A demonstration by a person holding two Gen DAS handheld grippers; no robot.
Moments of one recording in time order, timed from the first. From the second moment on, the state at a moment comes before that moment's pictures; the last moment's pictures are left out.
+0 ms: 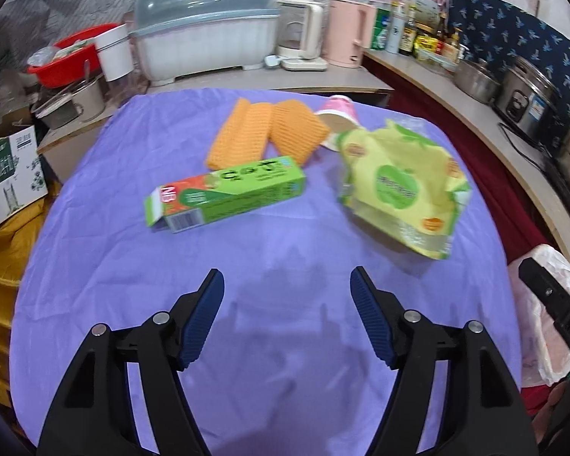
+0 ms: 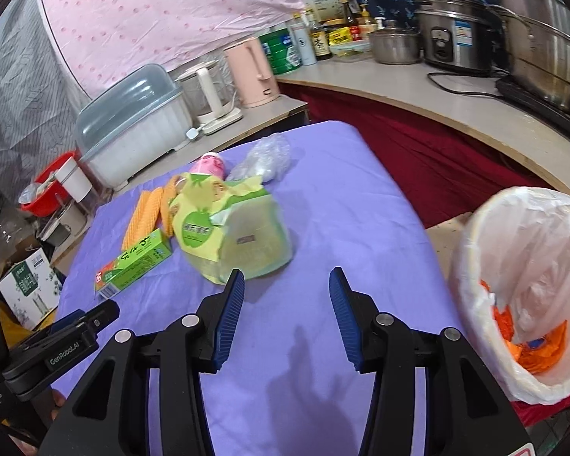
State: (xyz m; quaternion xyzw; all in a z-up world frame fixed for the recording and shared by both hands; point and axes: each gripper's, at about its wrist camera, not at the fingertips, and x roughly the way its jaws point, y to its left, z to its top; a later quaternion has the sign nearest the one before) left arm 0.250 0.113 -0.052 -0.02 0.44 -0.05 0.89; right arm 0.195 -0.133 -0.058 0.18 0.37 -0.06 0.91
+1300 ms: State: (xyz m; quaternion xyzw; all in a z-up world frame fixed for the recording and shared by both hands) left arm 0.348 0.162 -0.114 0.13 0.43 -0.14 0.88; right arm 0.283 -0.086 -0.095 0.18 0.41 -0.06 0.89
